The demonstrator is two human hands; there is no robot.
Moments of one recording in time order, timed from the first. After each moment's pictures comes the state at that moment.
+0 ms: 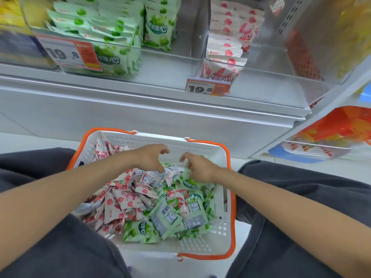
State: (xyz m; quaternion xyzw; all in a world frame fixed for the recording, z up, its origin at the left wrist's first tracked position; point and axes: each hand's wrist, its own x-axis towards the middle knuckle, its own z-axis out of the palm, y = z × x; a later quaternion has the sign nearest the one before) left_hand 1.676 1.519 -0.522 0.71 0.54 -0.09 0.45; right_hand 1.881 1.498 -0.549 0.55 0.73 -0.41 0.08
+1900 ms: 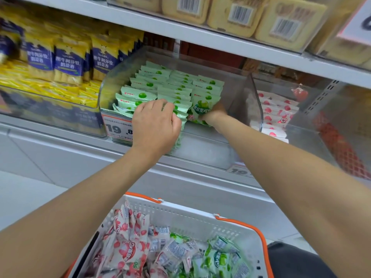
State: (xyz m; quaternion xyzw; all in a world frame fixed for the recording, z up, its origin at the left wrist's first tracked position) left_hand 1.598 1.663 -0.412 0.67 0.65 0.33 -0.17; right_hand 1.757 1.798 -0.407 0.69 0.61 -0.30 -0.24
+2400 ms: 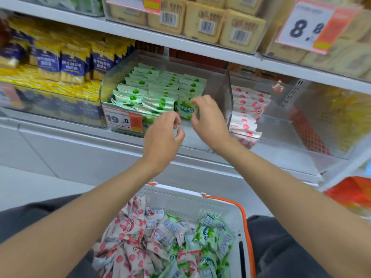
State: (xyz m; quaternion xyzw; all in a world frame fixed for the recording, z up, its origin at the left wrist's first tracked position) left_hand 1.650 1.586 -0.405 0.67 0.59 0.45 0.02; right_hand 1.786 1.640 -0.364 0.48 0.81 0.00 -0.32
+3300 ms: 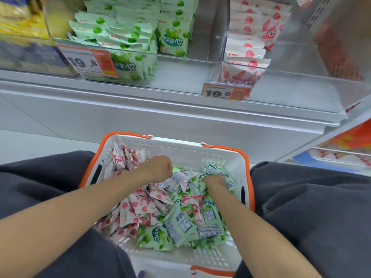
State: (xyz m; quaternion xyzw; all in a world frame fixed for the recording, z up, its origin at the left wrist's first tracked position) left_hand 1.665 1.514 -0.570 0.67 0.63 -0.11 0.38; right_hand 1.867 1.508 -0.685 0.84 0.27 -0.46 -0.05
